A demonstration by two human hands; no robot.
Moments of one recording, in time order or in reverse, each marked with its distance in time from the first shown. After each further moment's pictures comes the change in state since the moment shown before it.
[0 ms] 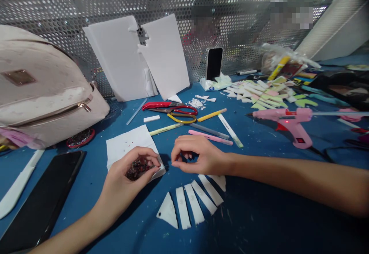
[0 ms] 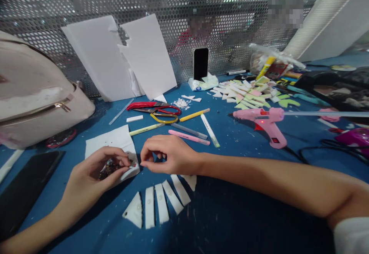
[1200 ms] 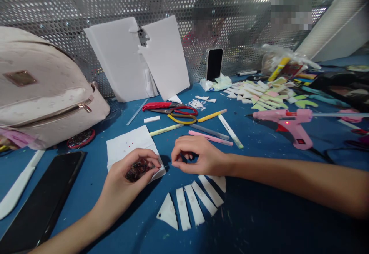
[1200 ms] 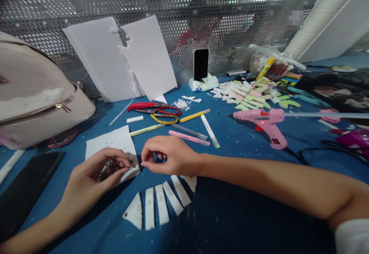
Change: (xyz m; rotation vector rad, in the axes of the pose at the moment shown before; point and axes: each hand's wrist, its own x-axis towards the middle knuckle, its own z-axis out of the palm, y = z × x) left_hand -0.003 -0.002 -0.003 -0.013 -0.029 0.011; right_hand -0.001 0.000 0.000 0.002 0.003 0.009
